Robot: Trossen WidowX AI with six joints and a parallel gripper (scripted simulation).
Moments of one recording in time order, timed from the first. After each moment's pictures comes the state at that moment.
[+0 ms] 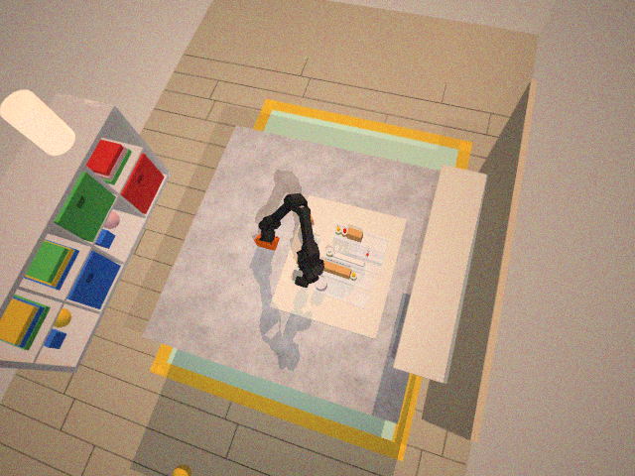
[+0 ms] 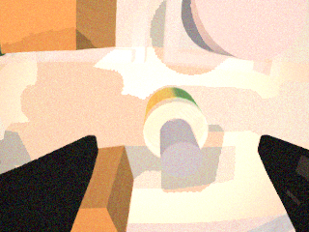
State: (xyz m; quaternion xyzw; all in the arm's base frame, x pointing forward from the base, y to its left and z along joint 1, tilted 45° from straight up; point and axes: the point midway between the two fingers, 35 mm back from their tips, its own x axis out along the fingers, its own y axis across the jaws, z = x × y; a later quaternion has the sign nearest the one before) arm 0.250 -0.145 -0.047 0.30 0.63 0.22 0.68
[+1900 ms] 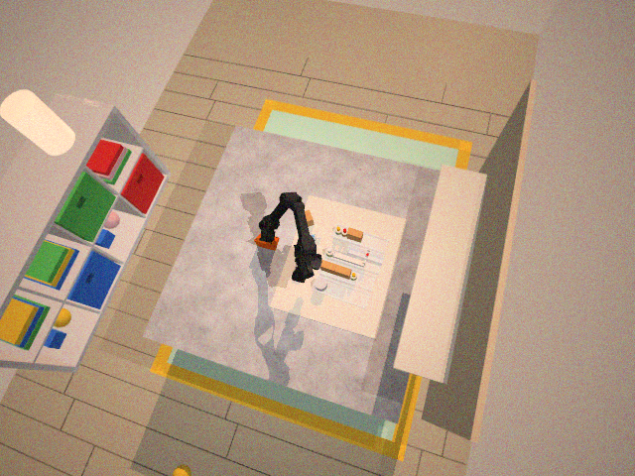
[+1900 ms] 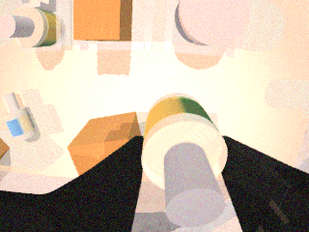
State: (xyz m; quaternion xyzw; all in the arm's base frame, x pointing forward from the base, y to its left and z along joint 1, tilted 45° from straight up) arm 0.236 -0.191 0.006 0.31 0.63 0.22 0.68
